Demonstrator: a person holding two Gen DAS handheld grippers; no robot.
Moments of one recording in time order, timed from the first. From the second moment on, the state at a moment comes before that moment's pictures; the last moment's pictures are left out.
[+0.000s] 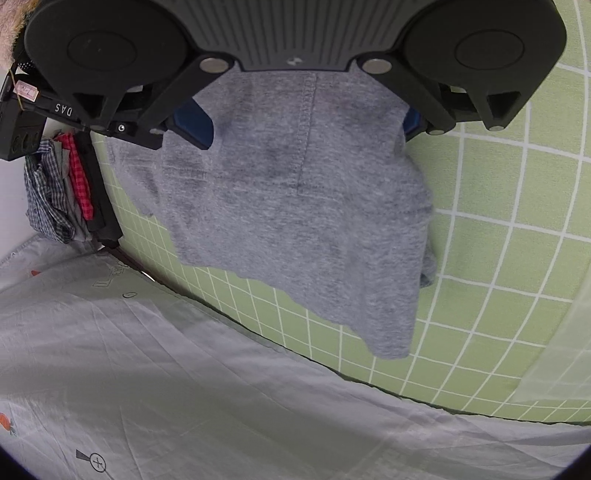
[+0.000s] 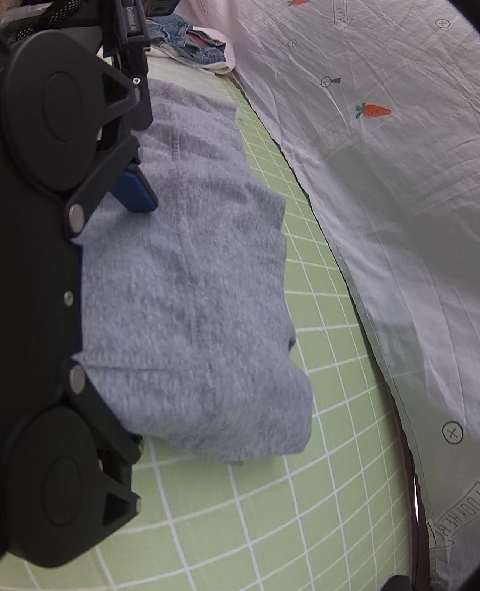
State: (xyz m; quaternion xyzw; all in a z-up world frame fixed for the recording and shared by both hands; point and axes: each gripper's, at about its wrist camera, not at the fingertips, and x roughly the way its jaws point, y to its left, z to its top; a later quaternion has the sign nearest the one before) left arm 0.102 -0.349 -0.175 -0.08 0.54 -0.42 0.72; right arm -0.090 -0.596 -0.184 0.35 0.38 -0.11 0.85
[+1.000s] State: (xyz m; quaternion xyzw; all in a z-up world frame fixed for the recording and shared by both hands) left arm -0.113 -0.526 -0.094 -0.07 0.52 -0.64 0.56; right arm -0.384 -0.687 -0.046 0.46 0.17 -0.26 0.83
